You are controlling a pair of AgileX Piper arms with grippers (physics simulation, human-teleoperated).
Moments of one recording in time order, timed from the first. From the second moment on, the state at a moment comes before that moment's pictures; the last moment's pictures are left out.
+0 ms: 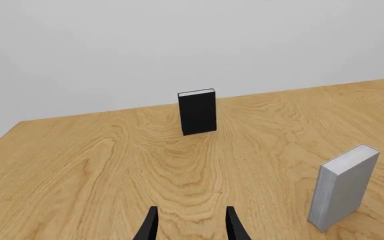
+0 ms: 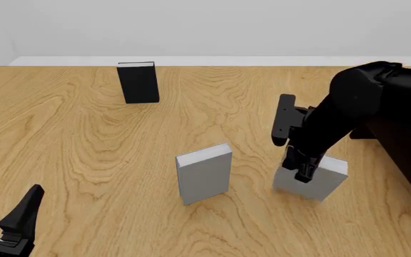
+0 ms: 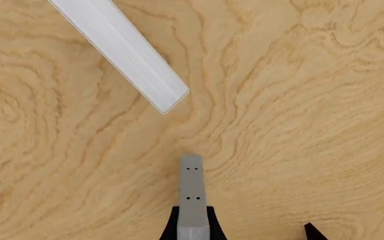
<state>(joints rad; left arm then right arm) -0.11 0.00 0.00 0.05 0.08 0.41 1.48 -1.07 0.91 -0.84</state>
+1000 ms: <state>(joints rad) -0.13 0.00 0.00 0.03 0.07 0.26 1.17 -0.94 0.70 -1.08</state>
